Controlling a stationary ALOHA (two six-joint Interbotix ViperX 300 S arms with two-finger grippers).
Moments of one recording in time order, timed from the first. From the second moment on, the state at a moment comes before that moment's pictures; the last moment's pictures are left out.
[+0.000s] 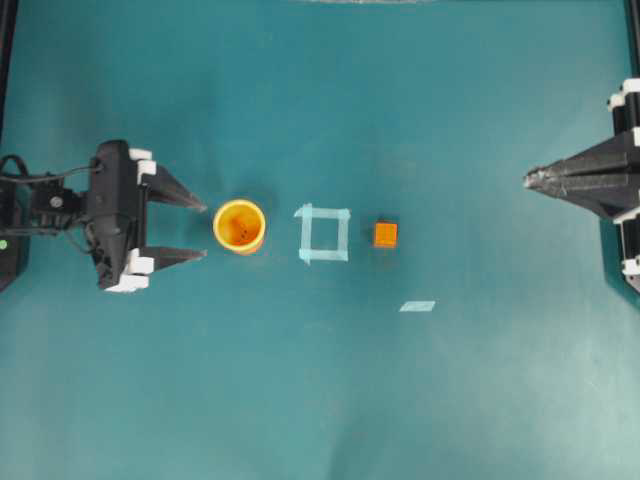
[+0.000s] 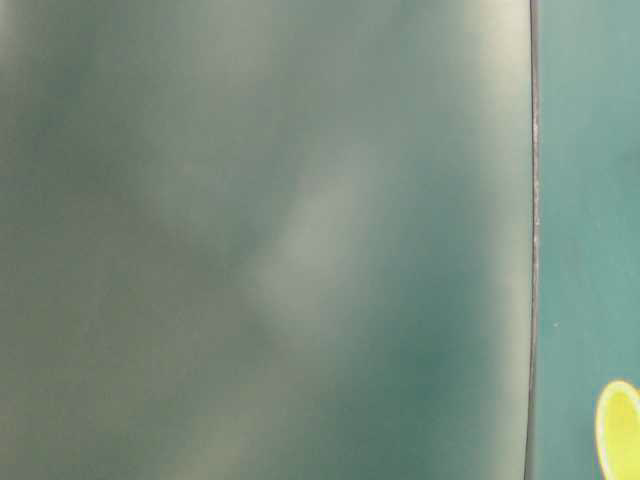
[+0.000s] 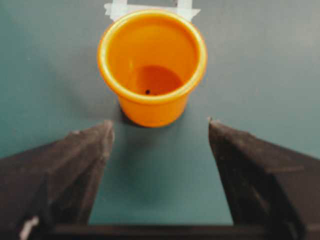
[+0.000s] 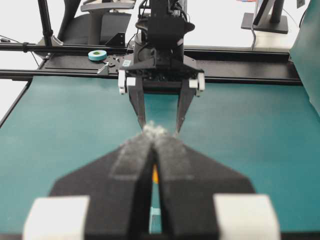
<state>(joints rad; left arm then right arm) 0.04 -0.18 1.22 0.02 -0.56 -0.02 0.00 -0.97 1.13 0.00 -0.21 -0.01</state>
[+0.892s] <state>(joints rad) 0.05 0.09 1.06 0.01 -0.67 -0.03 0.00 -0.97 1.13 0.00 -0.21 -0.01</state>
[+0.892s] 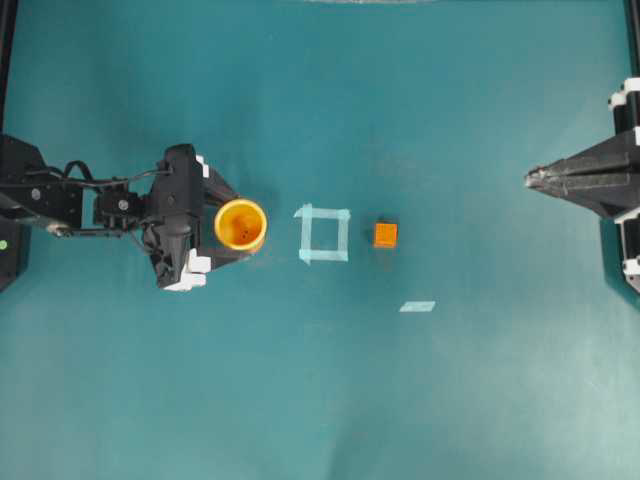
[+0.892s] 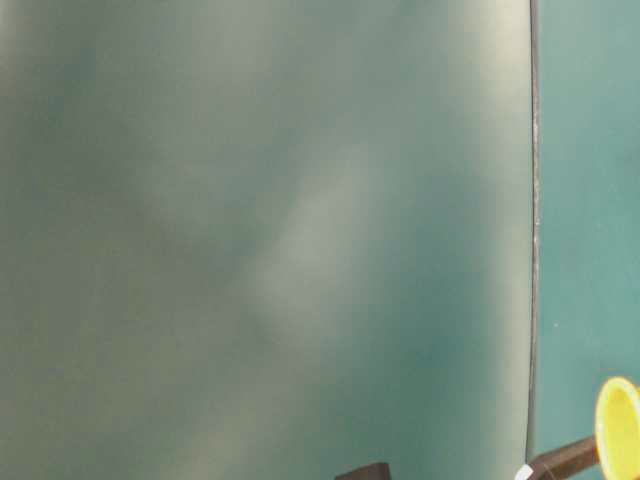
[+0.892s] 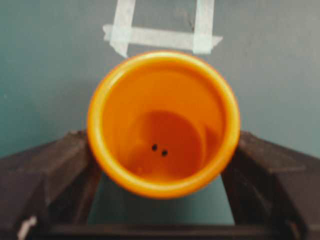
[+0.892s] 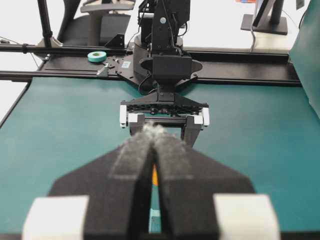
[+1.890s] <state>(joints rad) 0.05 0.01 0.98 0.02 -0.67 0.02 0.00 -0.97 1.11 0.00 -0.21 -0.01</state>
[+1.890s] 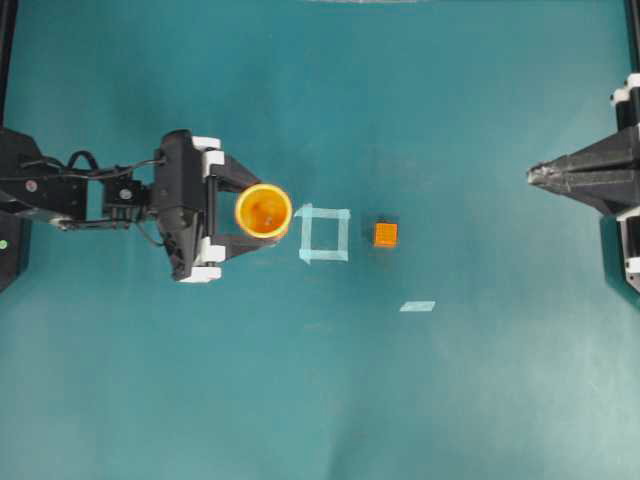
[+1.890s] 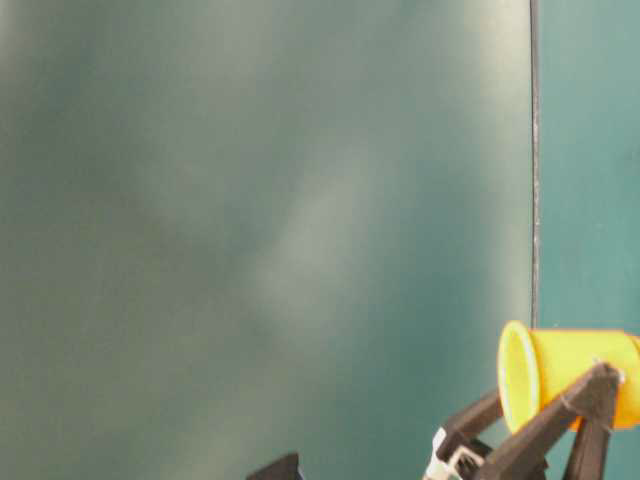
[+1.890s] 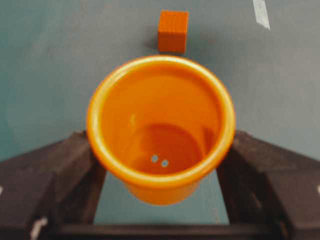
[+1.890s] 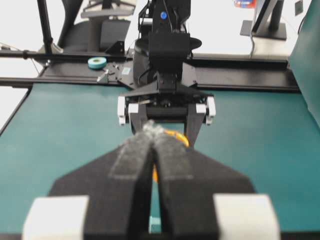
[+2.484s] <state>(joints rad) 0.02 0.17 0.64 0.02 -0.52 0.02 0.00 -0.97 1.09 0.00 -0.21 0.00</state>
